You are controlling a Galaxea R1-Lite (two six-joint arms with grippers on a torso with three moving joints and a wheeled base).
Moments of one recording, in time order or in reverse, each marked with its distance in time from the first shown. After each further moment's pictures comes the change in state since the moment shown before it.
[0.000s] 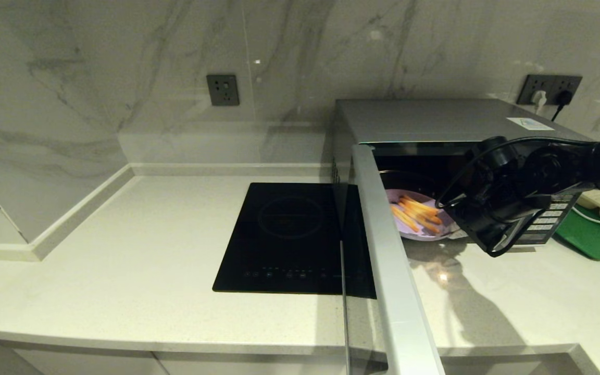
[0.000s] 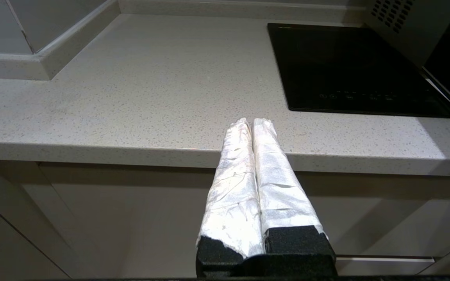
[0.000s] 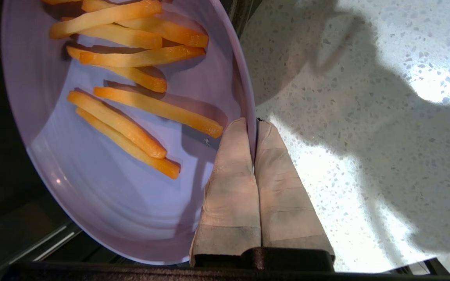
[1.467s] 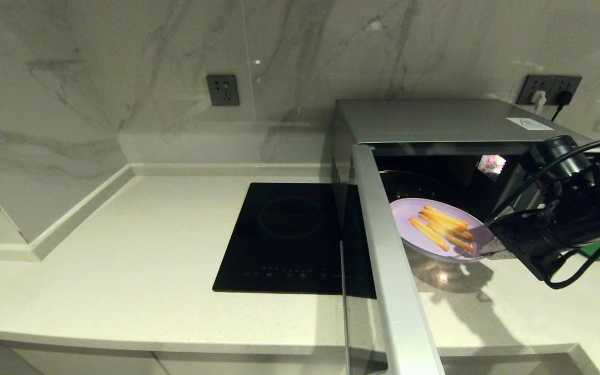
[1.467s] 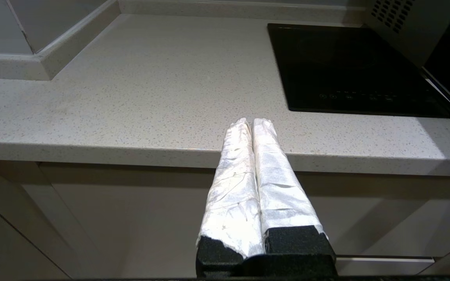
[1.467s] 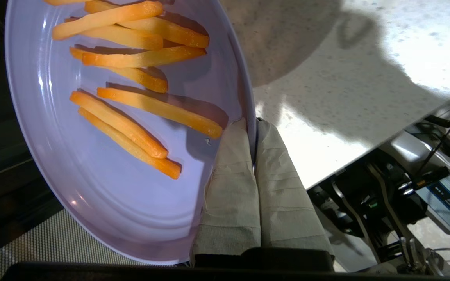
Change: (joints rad) left arm 0.000 0.000 0.000 -0.001 0.000 0.000; right arm -0.011 -0.322 0.335 -0.003 0.001 -0.002
